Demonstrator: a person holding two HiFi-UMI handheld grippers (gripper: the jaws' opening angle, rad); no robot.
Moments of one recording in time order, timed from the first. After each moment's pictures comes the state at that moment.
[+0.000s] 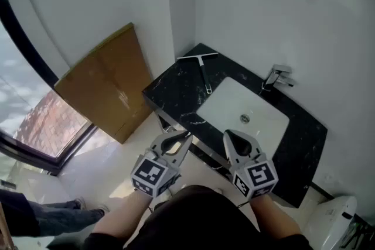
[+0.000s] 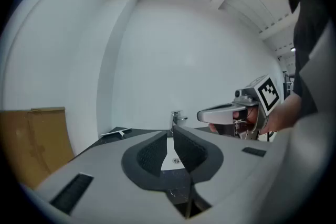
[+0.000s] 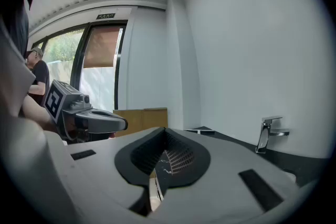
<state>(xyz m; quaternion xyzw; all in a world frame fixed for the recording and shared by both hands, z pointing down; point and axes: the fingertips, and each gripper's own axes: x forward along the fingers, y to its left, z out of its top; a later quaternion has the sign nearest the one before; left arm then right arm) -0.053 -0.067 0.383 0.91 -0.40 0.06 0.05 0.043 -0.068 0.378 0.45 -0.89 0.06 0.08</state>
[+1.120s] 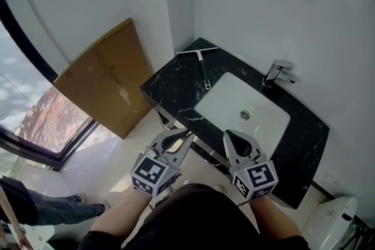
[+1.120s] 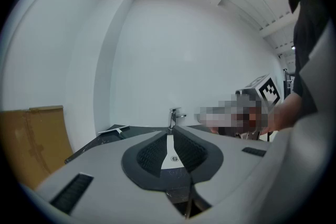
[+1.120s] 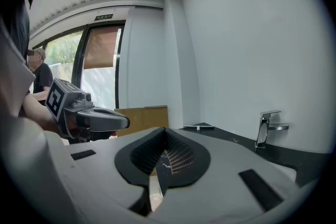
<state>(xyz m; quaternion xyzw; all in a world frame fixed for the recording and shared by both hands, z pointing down) -0.032 -0.073 0.390 0.91 -0.40 0.08 0.04 0.059 -0.072 0.388 0.44 -0.89 0.07 0.08</state>
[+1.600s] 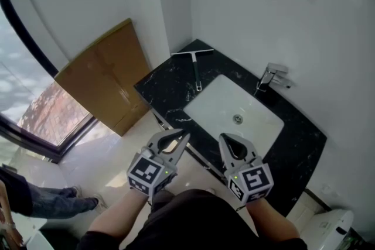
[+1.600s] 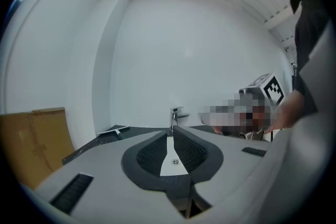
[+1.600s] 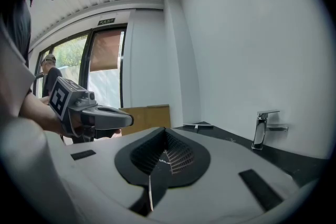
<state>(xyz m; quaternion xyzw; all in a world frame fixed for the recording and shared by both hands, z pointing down) 0.019 -0.082 0.390 0.90 -0.43 0.09 0.04 0.111 -0.078 0.393 0.41 -0.91 0.07 0.08</state>
